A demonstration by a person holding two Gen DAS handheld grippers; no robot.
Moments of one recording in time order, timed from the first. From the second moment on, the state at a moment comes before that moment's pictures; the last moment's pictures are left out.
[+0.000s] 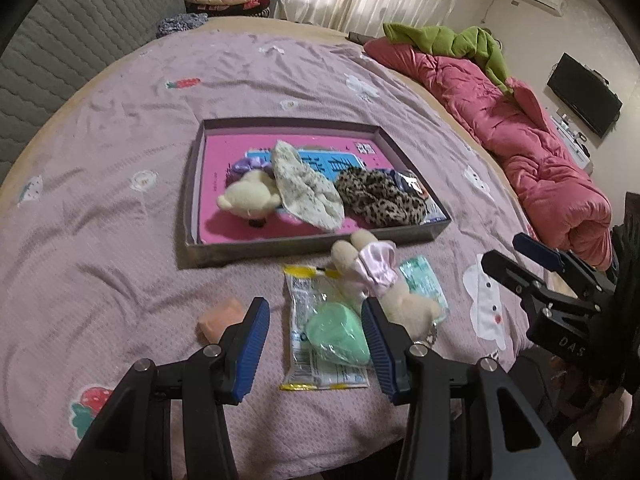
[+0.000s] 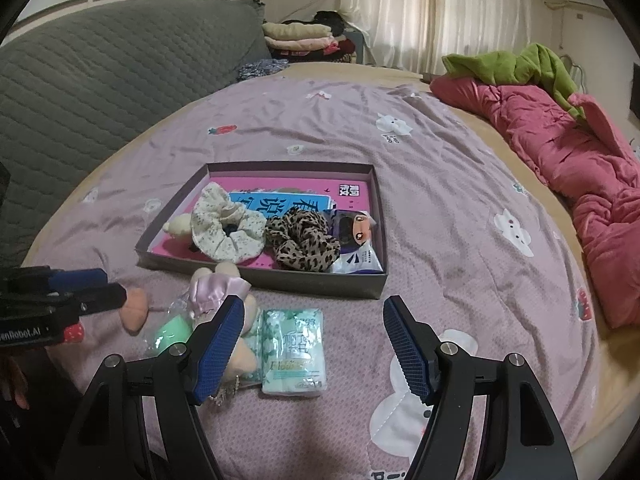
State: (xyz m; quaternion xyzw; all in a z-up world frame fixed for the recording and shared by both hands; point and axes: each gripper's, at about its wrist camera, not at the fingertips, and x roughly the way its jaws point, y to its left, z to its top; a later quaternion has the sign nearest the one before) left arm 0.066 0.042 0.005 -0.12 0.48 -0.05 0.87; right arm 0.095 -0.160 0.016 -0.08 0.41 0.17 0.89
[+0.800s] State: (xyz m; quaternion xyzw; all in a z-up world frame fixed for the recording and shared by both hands) left arm 0.068 0.024 -0.025 -0.13 0.52 -0.09 0.84; right arm 0.093 -0.150 0.006 -0.09 0.42 0.19 0.88
